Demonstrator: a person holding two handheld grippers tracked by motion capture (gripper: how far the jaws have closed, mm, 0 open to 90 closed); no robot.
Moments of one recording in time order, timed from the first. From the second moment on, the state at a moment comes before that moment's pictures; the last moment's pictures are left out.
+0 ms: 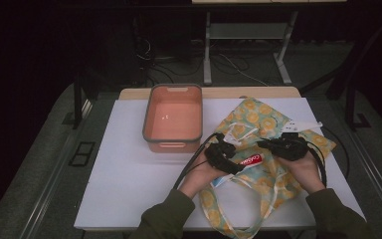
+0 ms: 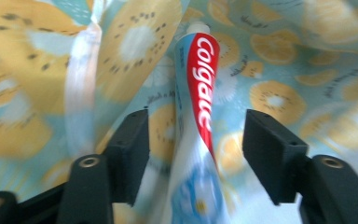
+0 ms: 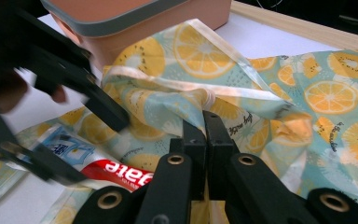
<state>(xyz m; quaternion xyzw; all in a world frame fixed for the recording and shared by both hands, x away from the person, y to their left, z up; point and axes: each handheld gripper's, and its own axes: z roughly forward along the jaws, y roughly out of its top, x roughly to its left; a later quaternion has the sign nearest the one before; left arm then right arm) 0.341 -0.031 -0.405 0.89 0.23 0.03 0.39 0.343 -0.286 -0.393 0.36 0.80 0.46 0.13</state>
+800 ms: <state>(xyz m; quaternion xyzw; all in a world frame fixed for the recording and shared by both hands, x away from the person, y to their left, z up) 0.316 0.003 -0.440 0.91 0.21 0.04 0.36 0.343 -0.285 -0.395 0.36 0.80 0.46 0.13</state>
